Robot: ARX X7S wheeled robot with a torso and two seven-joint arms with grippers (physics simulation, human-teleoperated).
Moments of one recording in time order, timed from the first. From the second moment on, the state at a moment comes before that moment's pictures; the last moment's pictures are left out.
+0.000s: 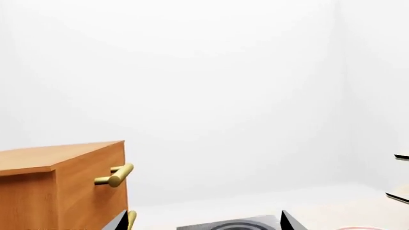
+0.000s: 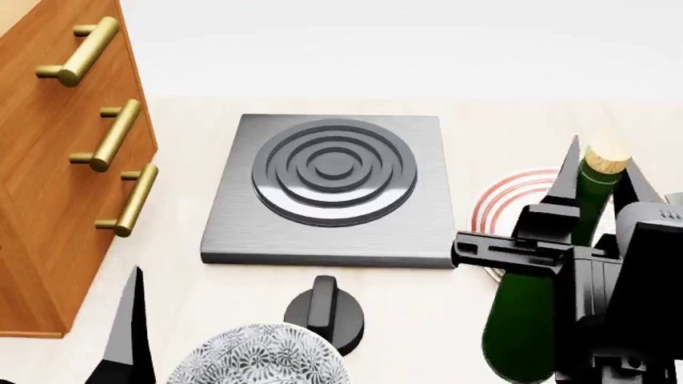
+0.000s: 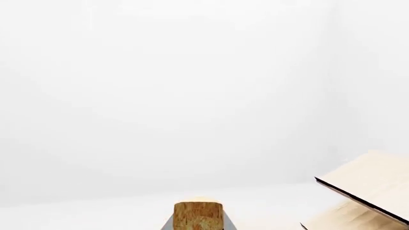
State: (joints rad) left arm -0.07 -0.36 0.32 0.96 -0.24 -0.54 -0.39; right arm 0.42 0.37 0.03 -0.64 0.46 0.69 0.37
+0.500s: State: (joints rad) left arm -0.09 -0.36 0.45 0.89 -0.19 -0.55 -0.37; right arm 0.74 0.31 -0.18 -0.57 0.52 0.81 0.31
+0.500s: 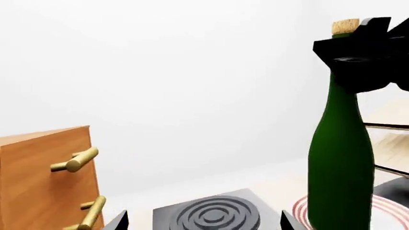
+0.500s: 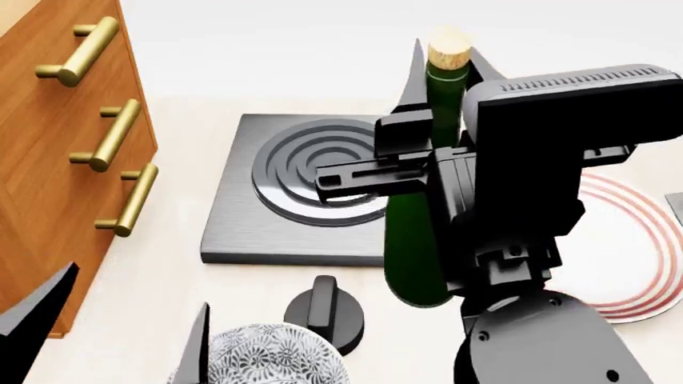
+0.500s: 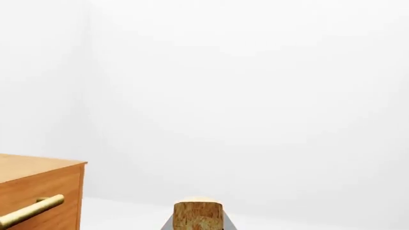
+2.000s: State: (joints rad) left arm -0.64 -0.07 0.60 0.20 -0.34 -0.51 -0.10; right arm 0.82 0.25 -0.28 -0.56 0.56 0.81 0.33
